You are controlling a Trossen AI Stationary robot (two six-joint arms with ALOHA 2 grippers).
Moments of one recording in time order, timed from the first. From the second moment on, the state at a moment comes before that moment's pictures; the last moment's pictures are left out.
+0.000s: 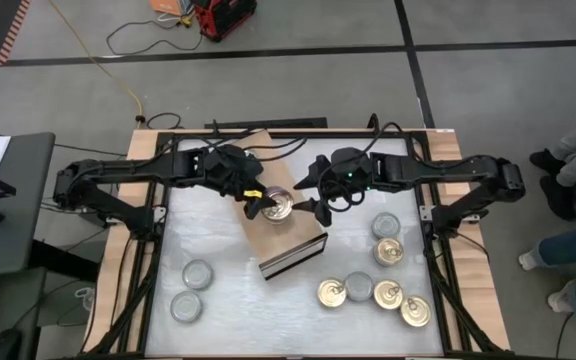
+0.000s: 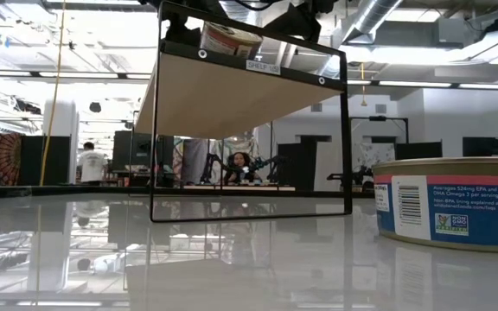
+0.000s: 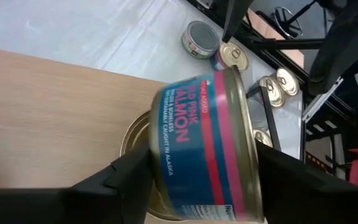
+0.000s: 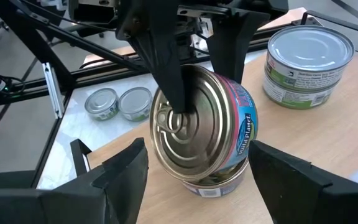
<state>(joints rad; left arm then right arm) 0.13 1.33 1.24 -0.51 0.11 -0.51 -0.05 1.44 1.27 -0.30 -0.09 0.18</state>
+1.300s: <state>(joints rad) 0.13 1.33 1.27 -0.61 0.15 -0.34 -0.05 1.44 1.27 -0.31 -0.11 0.19</state>
